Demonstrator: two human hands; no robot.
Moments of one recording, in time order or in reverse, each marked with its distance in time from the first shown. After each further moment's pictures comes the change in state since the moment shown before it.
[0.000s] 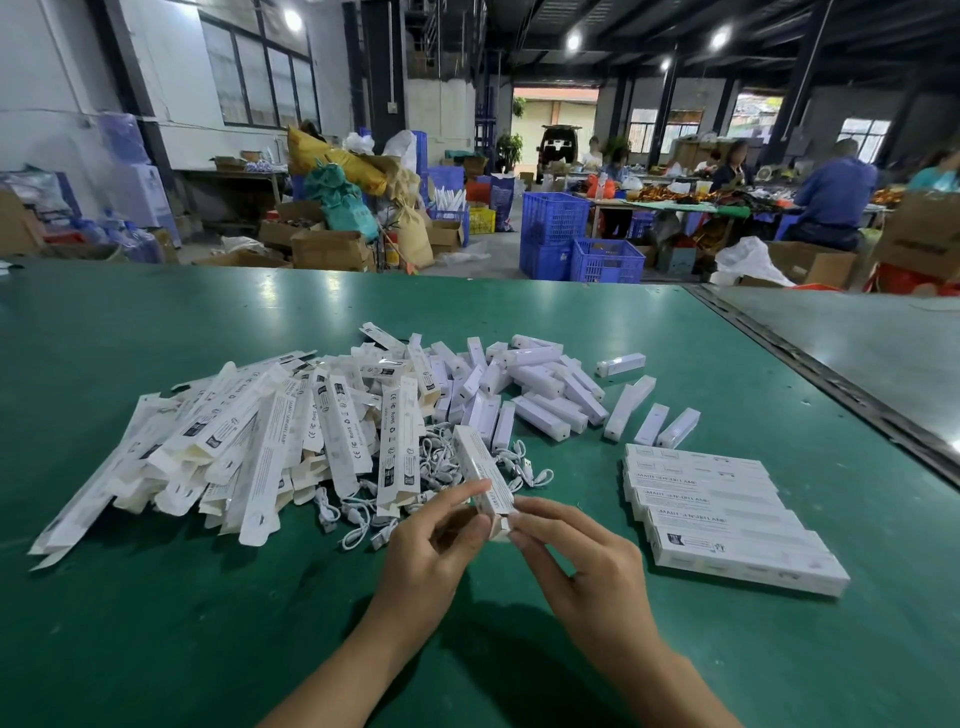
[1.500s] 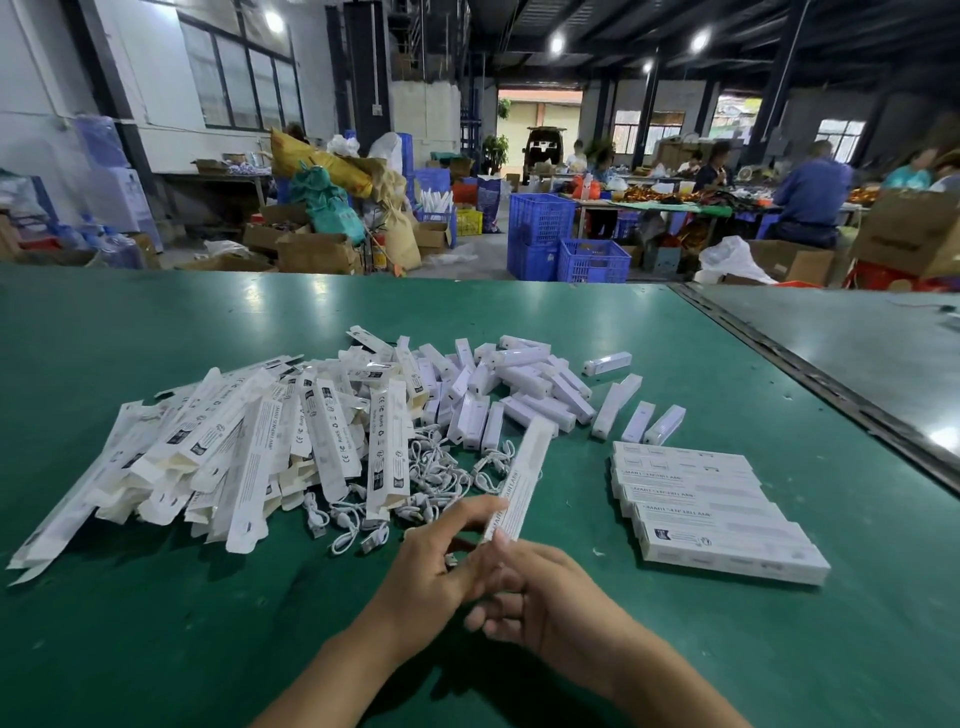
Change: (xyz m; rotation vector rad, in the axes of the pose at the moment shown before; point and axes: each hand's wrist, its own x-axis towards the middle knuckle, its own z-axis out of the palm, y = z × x) left_hand -0.001 0.006 -0.002 0.174 -0.257 0.054; right_hand 0.004 -0.017 0.002 1.132 -0.520 1.115
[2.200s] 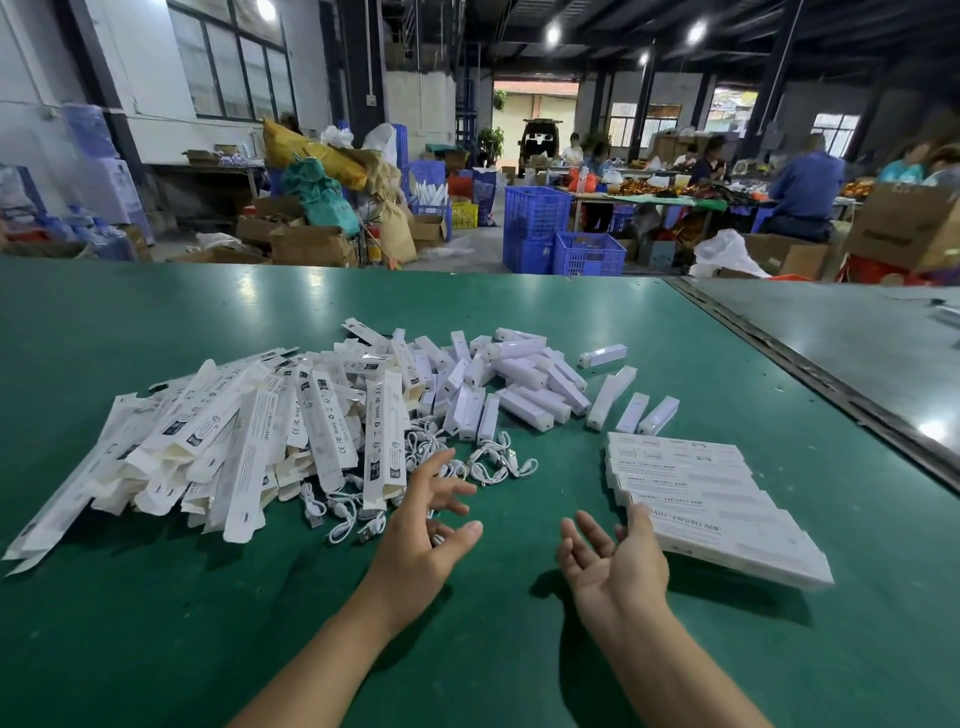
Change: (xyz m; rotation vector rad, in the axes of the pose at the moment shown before) left_hand 0.006 -0.014 -0.001 -0.051 0.149 -0.108; right_hand 0.000 -0.015 -0.019 0.660 0.908 -0.253
